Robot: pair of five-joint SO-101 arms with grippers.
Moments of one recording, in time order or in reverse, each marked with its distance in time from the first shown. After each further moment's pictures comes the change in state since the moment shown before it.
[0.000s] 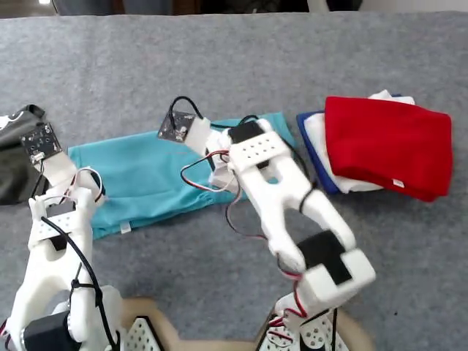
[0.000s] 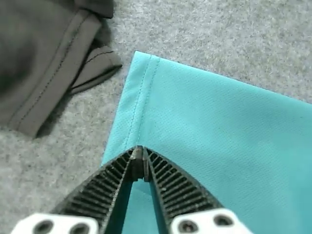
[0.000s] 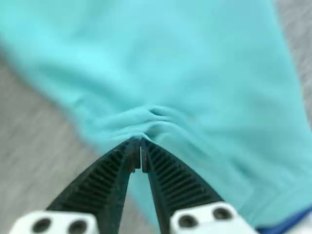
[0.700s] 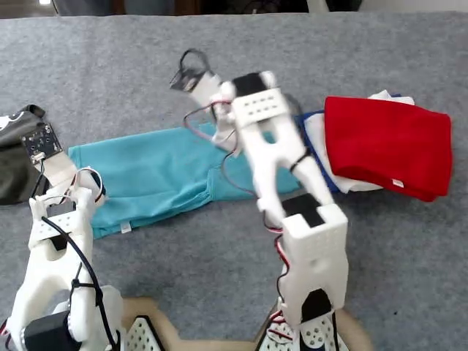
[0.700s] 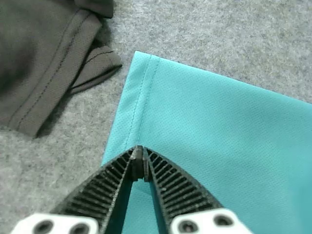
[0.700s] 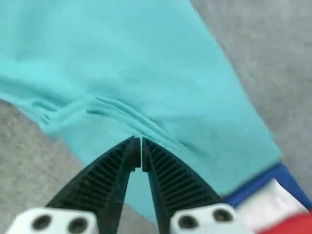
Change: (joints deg) left arm 0.0 0.0 0.0 0.0 0.0; right arm 6.9 18.0 -44.0 29.7 -3.6
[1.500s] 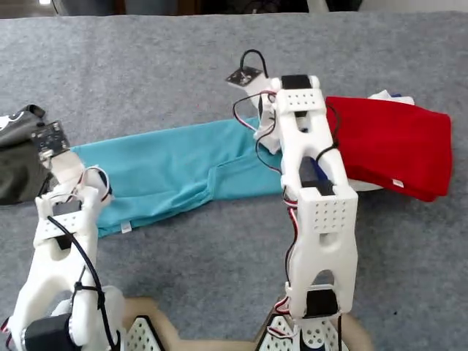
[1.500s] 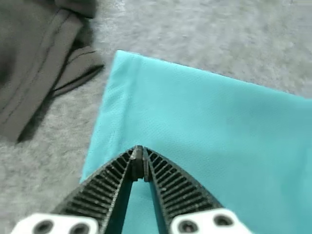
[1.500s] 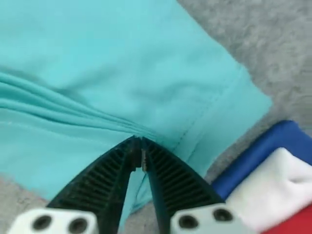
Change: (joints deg) left arm 4.0 -1.1 0.2 0.0 -1.8; right arm 12.6 15.5 -6.2 -2.6 -0.2
